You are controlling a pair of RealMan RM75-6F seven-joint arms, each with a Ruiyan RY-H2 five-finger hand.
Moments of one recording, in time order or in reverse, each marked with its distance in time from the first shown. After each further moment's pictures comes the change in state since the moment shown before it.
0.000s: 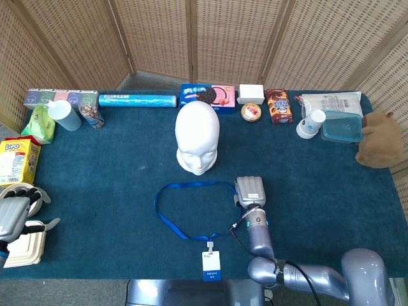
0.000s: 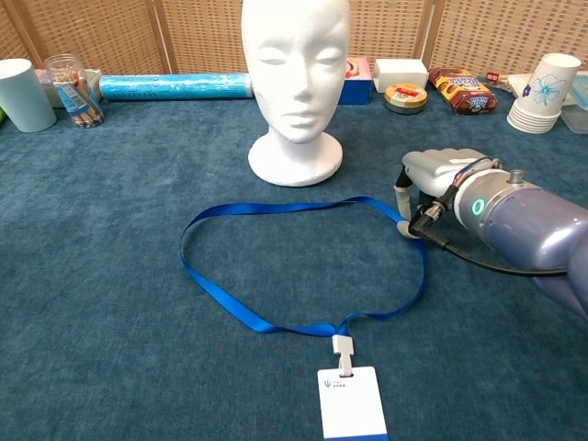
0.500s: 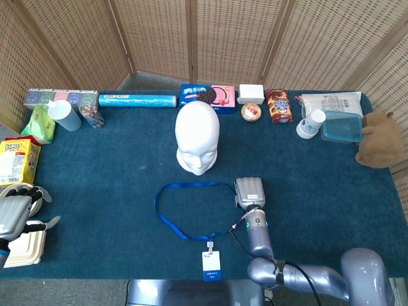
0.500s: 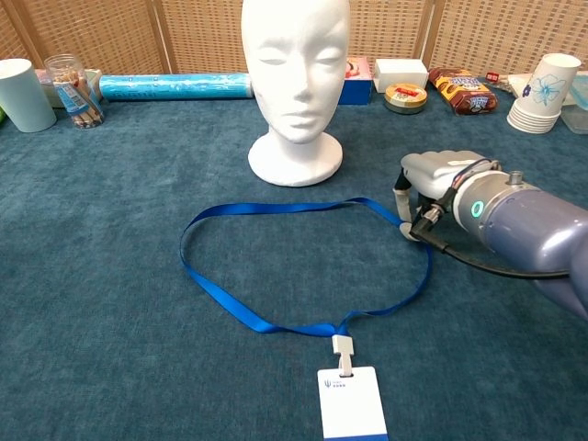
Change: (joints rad) left arm -0.018 0.002 -0.006 0.001 -0.003 -0.019 0.018; right arm 0.003 0.005 -0.004 -0.021 0.008 0.009 -0.008
